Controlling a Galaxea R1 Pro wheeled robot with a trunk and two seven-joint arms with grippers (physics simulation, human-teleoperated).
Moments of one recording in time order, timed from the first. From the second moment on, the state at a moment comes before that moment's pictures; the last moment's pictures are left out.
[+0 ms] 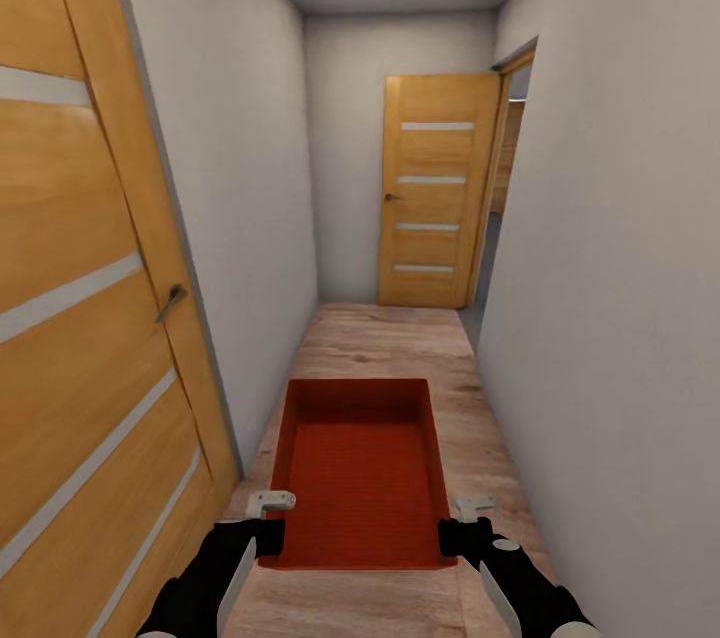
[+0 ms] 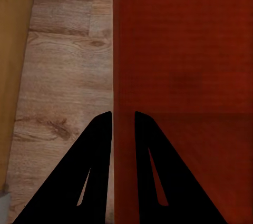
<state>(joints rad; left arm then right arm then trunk) -0.43 -0.12 0.06 -0.74 -0.08 0.52 0.04 -0.49 0.03 0.04 -0.47 0.02 0.11 0.10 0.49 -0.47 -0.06</state>
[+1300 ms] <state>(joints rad) -0.43 -0.12 0.06 -0.74 -0.08 0.52 0.04 -0.49 0.03 0.04 -0.47 0.02 0.11 0.10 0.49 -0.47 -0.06</state>
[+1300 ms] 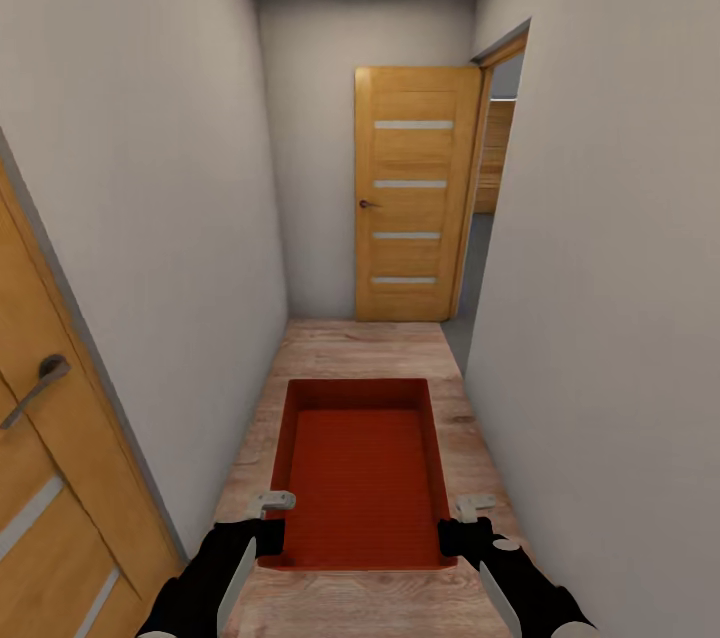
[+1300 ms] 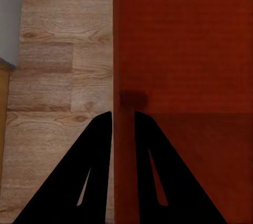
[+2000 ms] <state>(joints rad) -0.43 -0.12 0.06 -0.74 -0.08 0.52 0.04 -0.49 0.03 0.04 -0.47 0.02 0.11 0.10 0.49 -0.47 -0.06</state>
